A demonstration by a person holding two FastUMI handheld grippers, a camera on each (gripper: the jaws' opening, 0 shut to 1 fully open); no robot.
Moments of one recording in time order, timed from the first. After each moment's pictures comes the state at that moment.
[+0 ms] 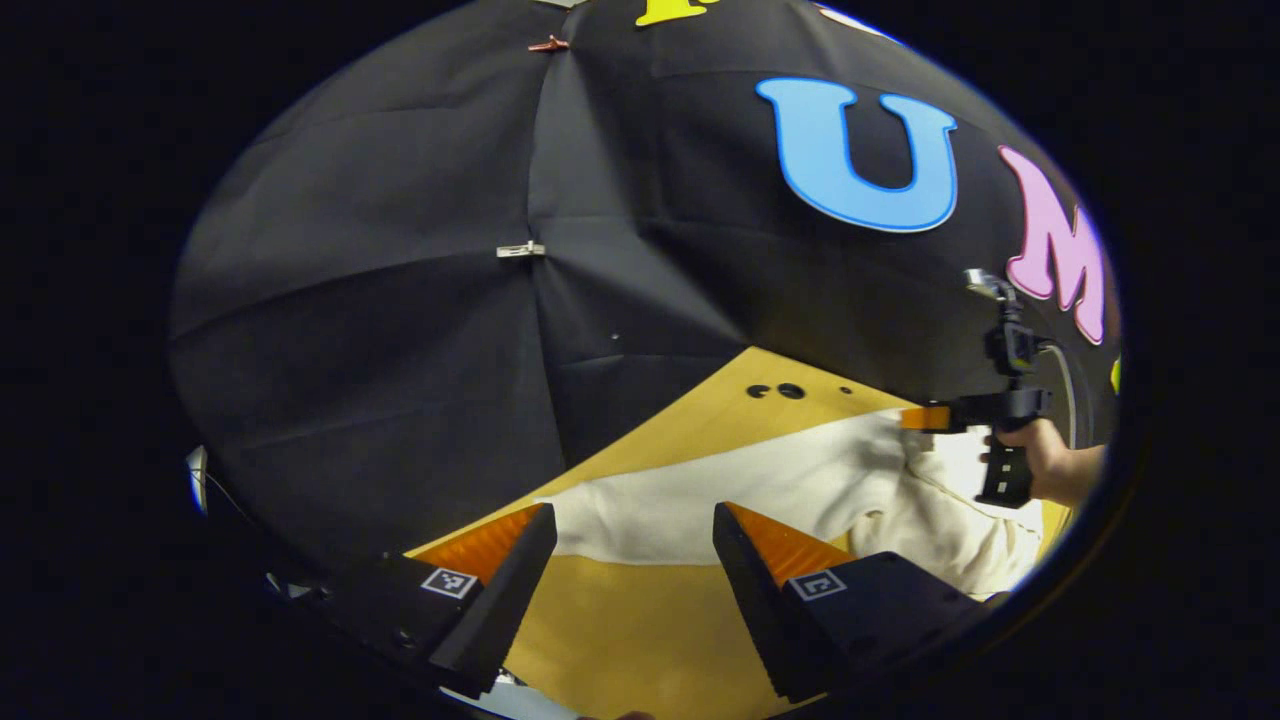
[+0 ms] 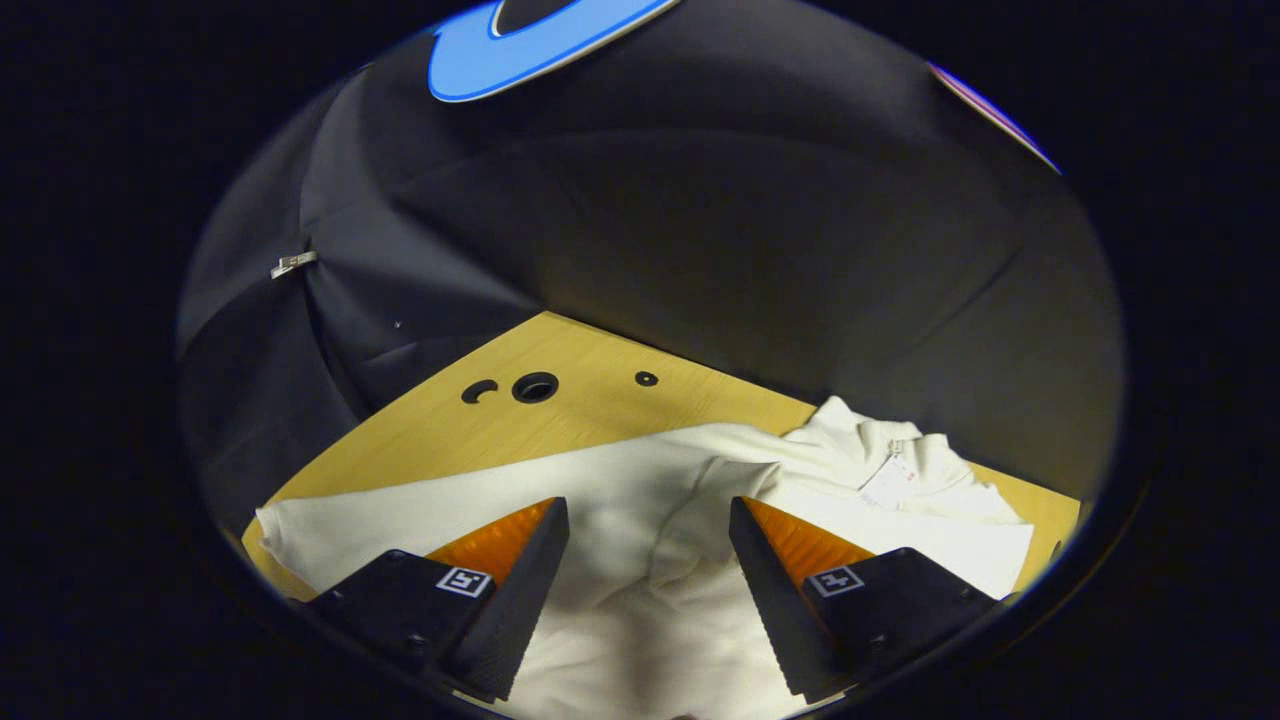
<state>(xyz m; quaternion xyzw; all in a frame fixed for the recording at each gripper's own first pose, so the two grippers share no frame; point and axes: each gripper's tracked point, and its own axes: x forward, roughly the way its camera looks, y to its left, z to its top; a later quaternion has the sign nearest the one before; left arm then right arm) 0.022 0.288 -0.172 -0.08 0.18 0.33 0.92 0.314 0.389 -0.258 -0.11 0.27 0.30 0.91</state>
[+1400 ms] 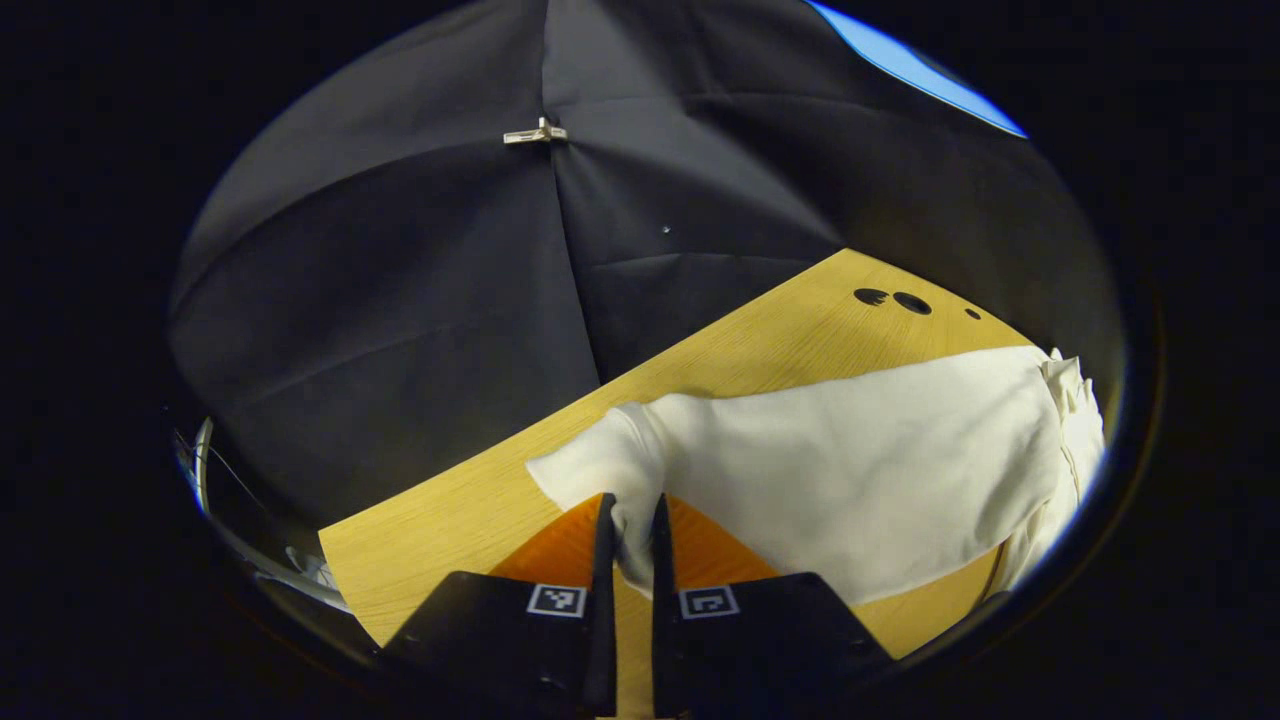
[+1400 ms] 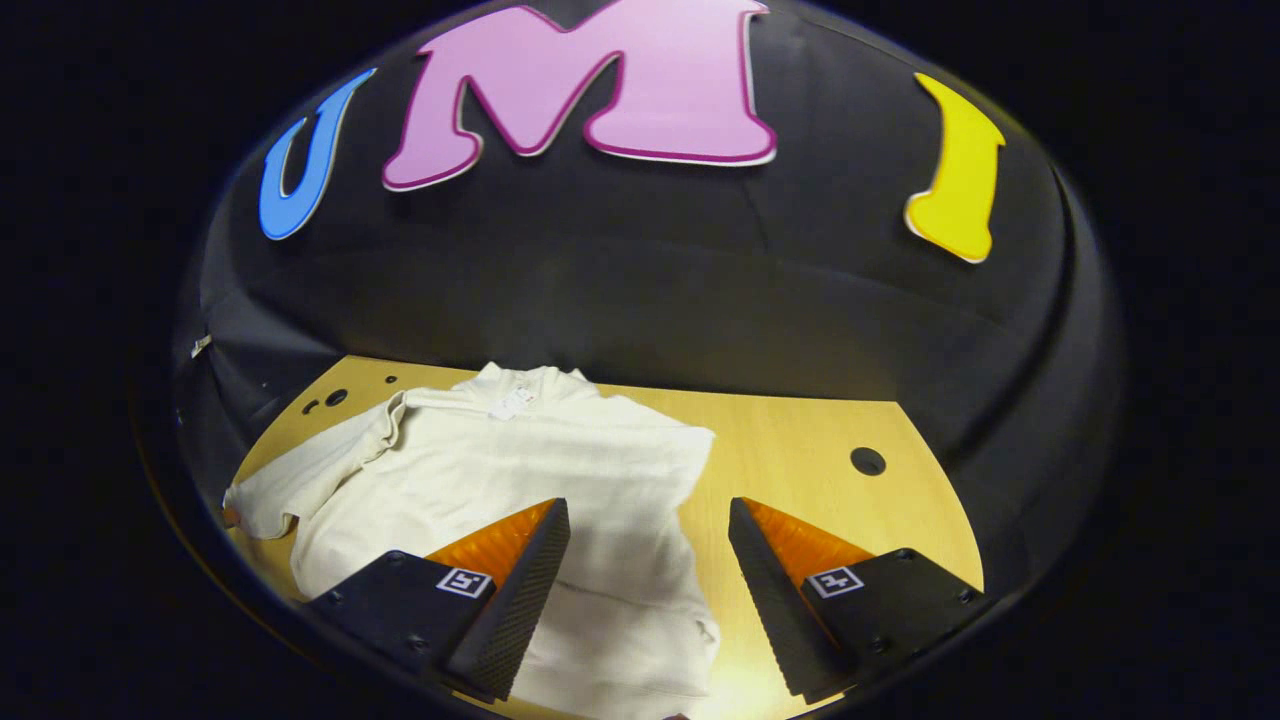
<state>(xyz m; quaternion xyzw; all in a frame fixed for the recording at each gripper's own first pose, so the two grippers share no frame) 0.108 0.360 -0.294 -0.08 0.28 0.40 0.87 0.284 0.001 -0.193 -0.04 0.25 0.06 0.97</state>
